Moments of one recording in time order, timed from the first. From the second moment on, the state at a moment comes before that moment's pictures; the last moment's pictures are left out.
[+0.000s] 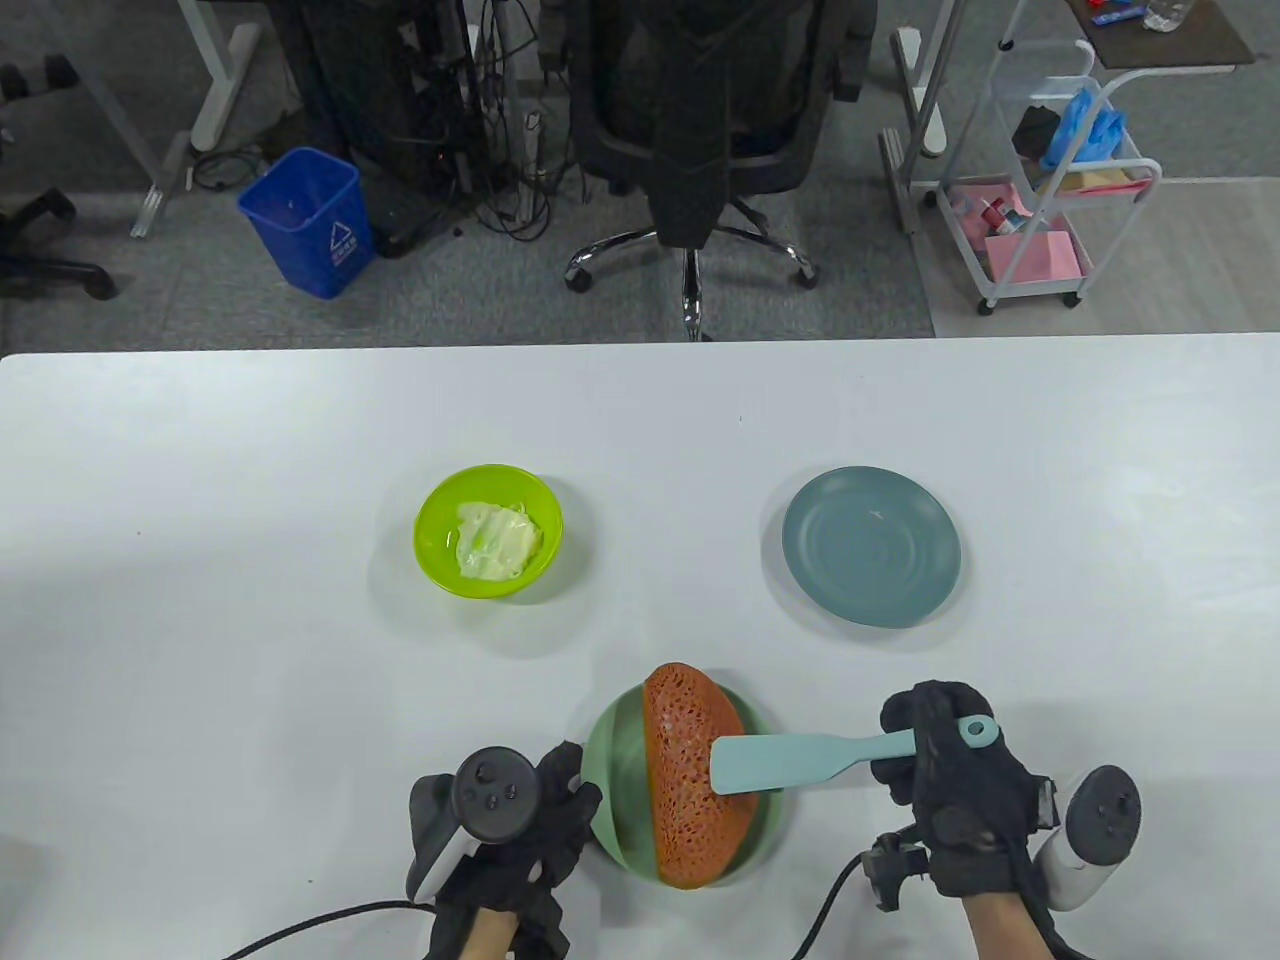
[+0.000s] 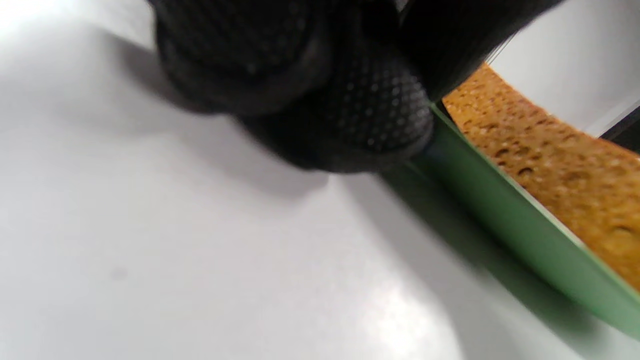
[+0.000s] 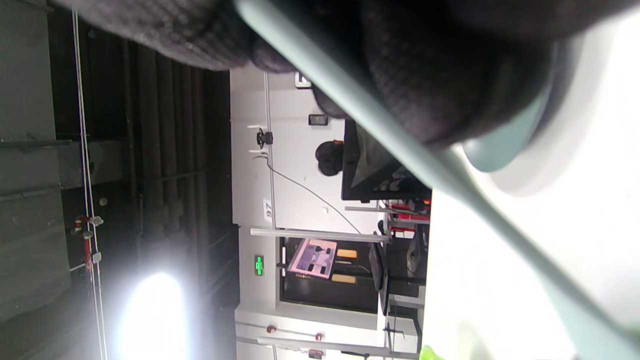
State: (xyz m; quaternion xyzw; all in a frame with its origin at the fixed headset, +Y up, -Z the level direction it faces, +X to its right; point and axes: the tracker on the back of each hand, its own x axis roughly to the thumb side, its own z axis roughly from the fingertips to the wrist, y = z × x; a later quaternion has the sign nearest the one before) left_hand -0.155 -0.786 -0.147 -0.17 -0.06 0.30 0.94; right_hand 0.258 -0.732 -0.143 -0.01 -0.14 0.69 0.71
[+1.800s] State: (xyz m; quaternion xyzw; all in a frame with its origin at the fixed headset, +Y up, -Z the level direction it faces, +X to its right) left_hand -0.156 -0.786 -0.146 -0.16 -0.06 0.31 0.94; right_hand 0.247 -0.713 -0.157 0.07 -0.12 0.63 0.77
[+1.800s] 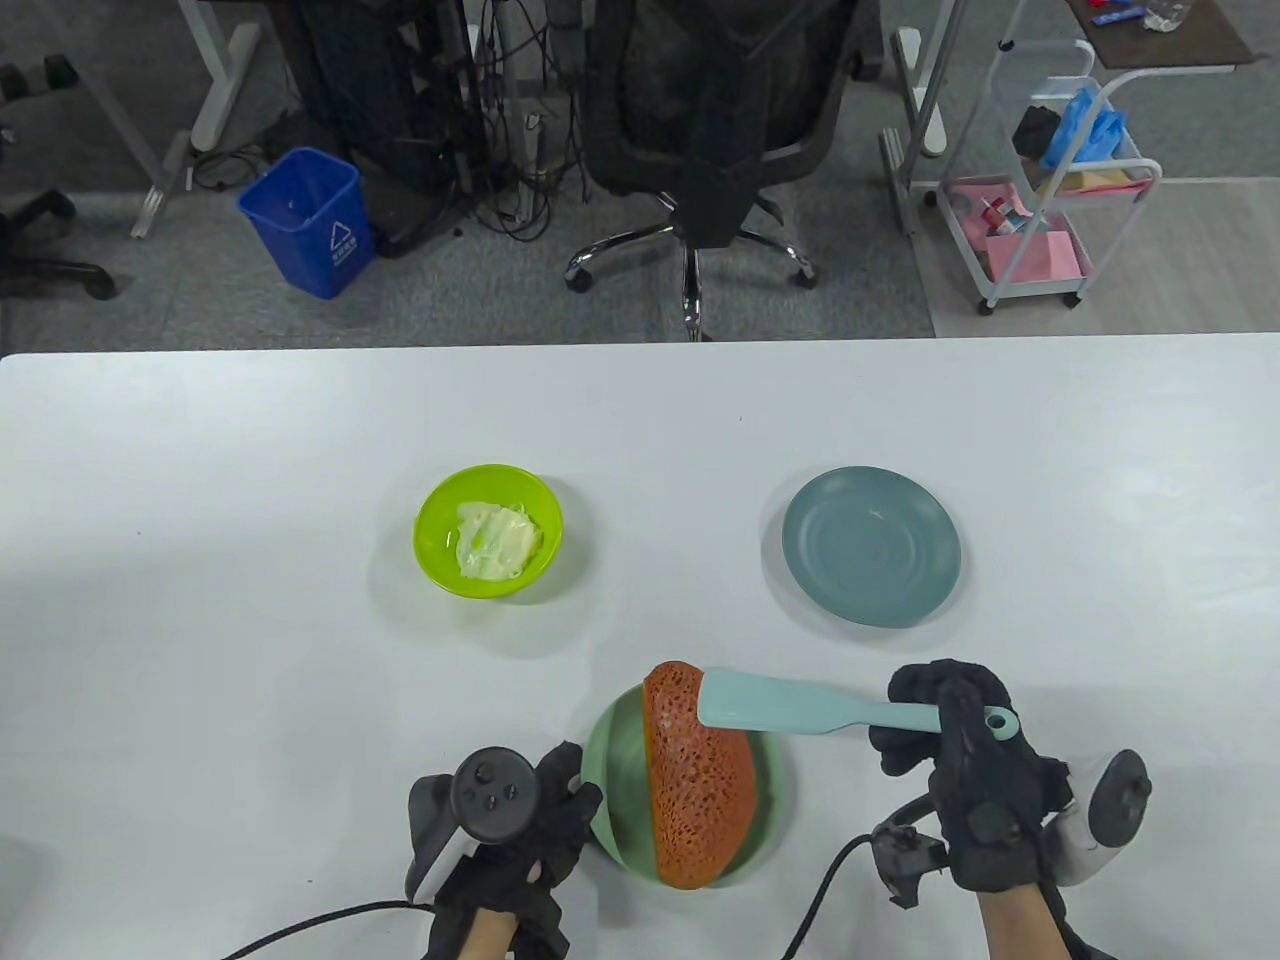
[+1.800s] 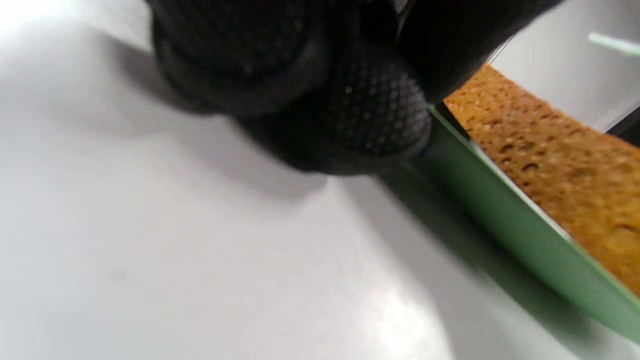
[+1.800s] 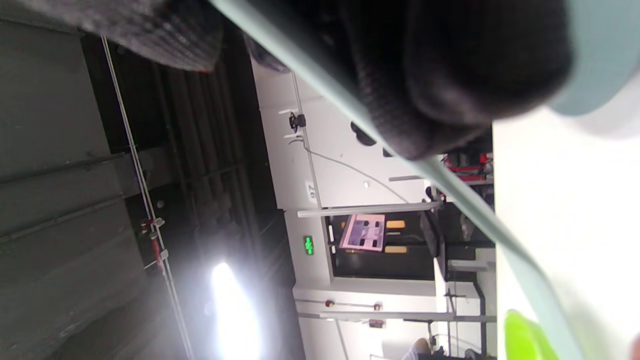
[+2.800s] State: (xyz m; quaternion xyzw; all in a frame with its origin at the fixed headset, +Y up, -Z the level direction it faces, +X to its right) left_hand -0.161 -0.787 -0.147 -0.18 -0.06 0.33 0.92; right_hand 0.073 -0.696 -0.296 0.03 0.11 0.67 0.73
